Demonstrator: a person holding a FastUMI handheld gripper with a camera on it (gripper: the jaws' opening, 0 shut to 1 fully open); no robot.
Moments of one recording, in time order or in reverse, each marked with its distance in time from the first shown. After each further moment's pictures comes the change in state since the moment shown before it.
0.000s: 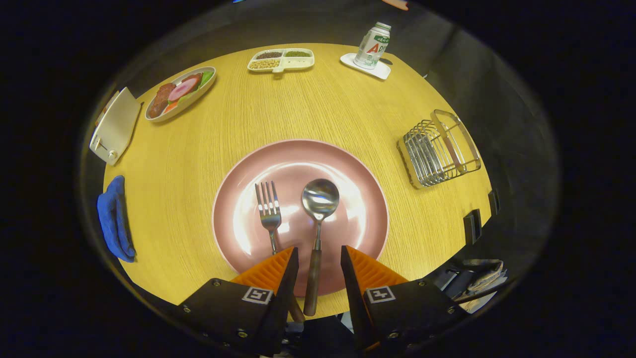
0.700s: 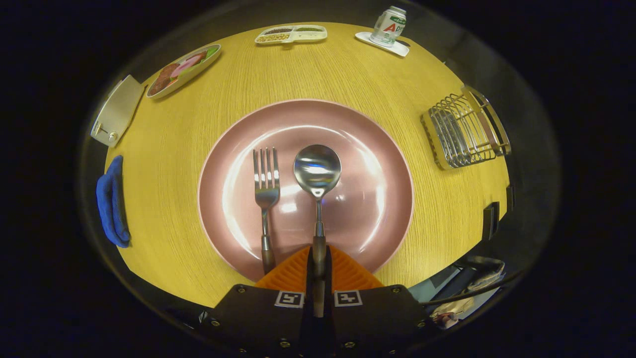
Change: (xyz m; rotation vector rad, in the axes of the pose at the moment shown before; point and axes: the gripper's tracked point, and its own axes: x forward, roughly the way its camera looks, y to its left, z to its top) arm 0.019 0.001 -0.019 -0.062 0.097 0.055
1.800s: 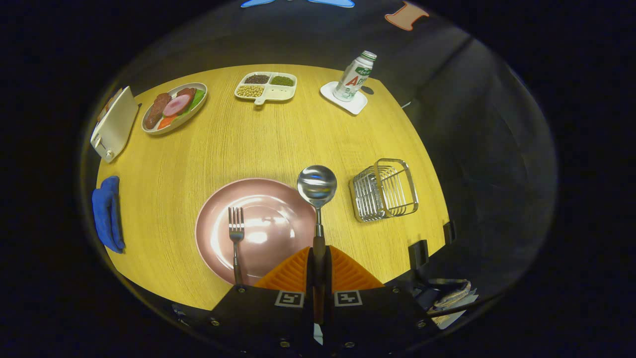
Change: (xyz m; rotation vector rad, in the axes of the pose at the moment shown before) arm -0.104 -0.078 0.067 -0.020 -0.229 -0.221
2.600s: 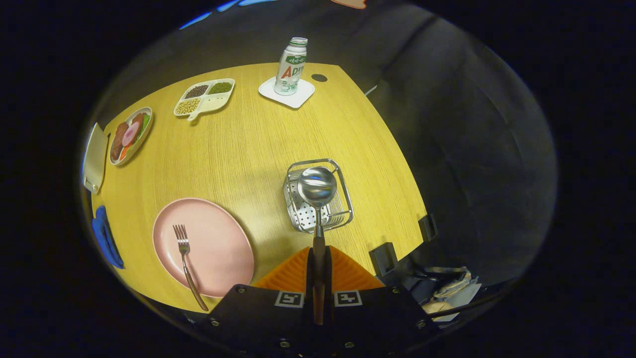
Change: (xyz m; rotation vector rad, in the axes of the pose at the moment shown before) arm 0.035 -0.100 0.005 0.108 0.088 -0.023
